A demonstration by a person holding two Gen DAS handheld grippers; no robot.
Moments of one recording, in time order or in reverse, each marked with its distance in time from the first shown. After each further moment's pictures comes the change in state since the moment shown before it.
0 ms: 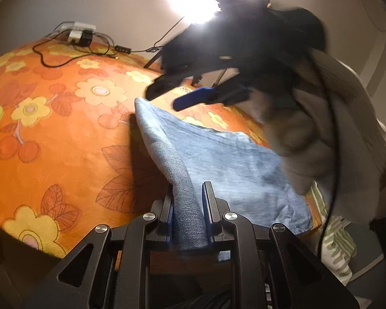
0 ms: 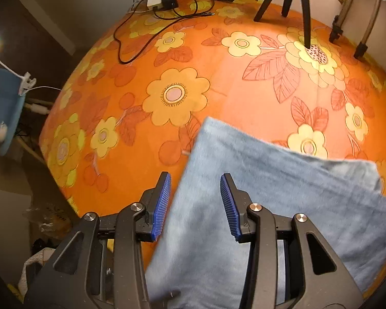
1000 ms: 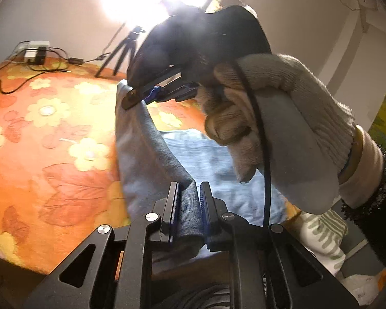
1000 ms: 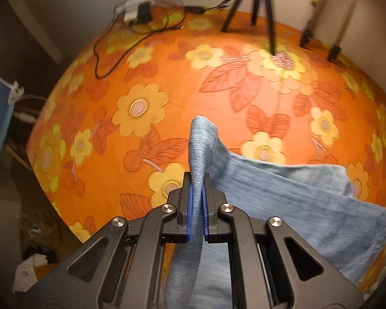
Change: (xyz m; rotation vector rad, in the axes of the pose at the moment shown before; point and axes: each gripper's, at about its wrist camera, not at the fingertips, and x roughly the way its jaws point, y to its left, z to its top) left arm 0.008 -0.065 0.005 0.116 0.029 -0.149; right arm -0.033 -0.052 -0.004 0.043 -0.067 -0.064
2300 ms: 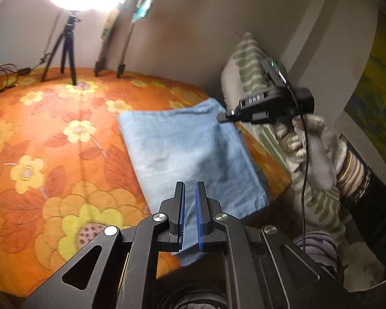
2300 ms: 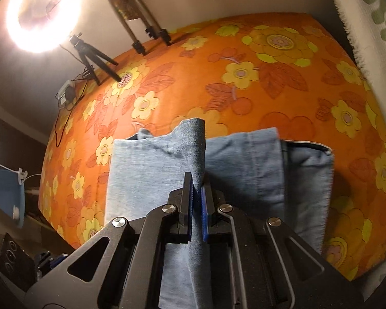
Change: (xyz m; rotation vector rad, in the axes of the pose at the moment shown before) left arm 0.068 -0.070 0.008 0.180 0.174 -0.068; right arm -0.086 -0.298 -0.135 0.433 -0.166 0.052
